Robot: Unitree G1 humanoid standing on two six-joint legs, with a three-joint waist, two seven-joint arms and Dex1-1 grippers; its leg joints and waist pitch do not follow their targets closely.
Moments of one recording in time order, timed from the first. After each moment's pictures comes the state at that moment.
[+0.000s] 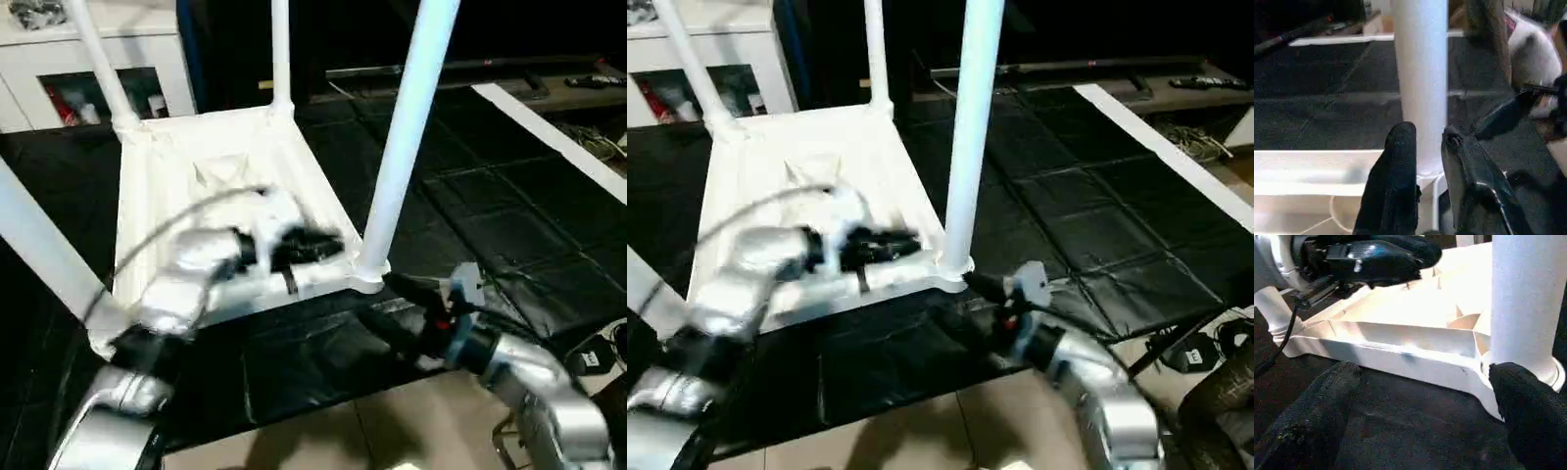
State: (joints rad) left arm -0.52 0.27 -0.11 0.25 -0.14 0.20 -1.02; right arm 0.00 -0.24 0.01 -0.13 0.36 0.39 0.81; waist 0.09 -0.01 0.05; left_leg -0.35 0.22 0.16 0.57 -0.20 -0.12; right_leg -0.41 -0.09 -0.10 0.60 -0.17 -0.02
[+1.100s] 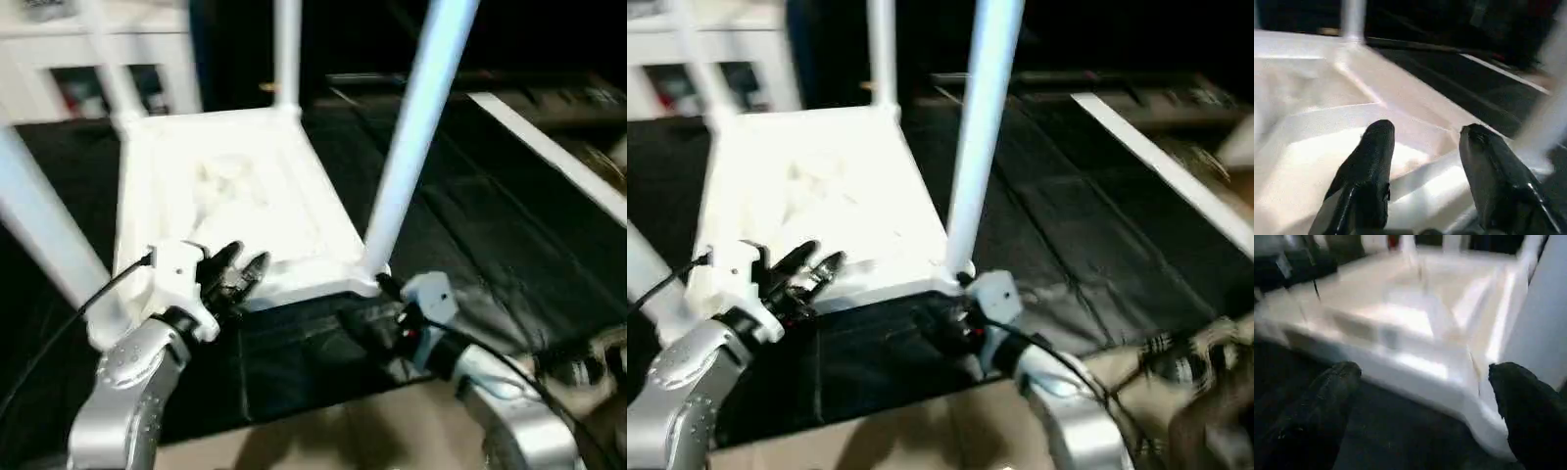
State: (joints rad) left arm 0.00 0.10 0.14 -0.30 -0.24 0.43 -0.45; right arm 0.04 -0.16 0.15 -0.21 0.20 0.24 0.58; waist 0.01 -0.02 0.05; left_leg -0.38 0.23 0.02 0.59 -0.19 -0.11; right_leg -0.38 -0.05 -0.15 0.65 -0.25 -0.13
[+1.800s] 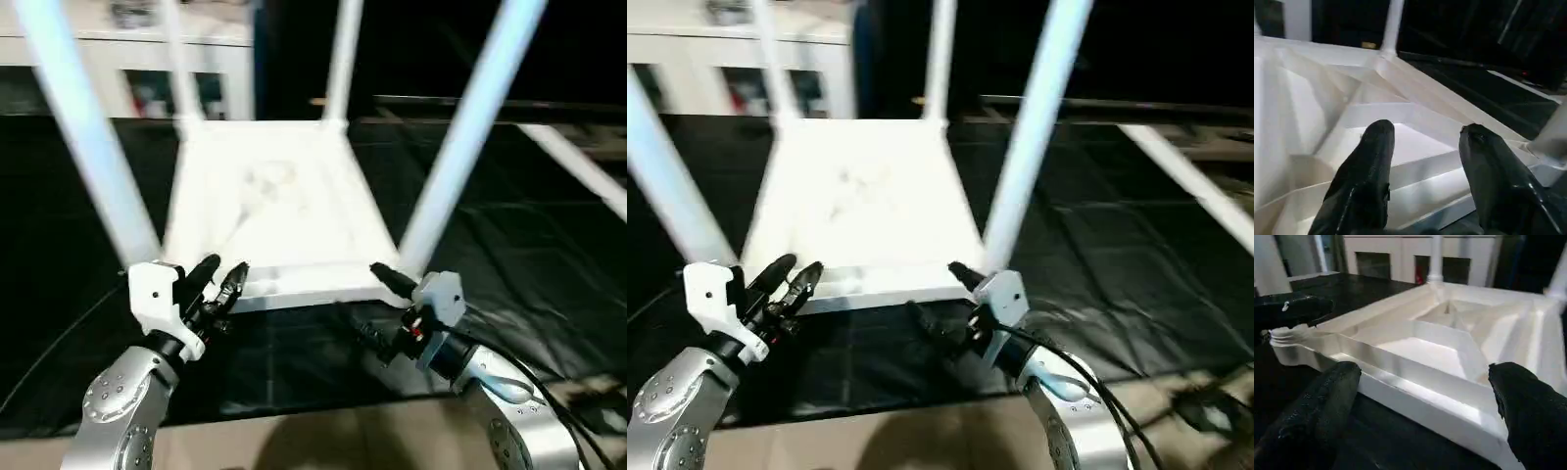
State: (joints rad) left arm 0.12 0.11 0.13 -0.34 -0.26 0.32 -0.43; right arm 0.04 -0.19 0.12 -0.15 0.27 0.17 0.62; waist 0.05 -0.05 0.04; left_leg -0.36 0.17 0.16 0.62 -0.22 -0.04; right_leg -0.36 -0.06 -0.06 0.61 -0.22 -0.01
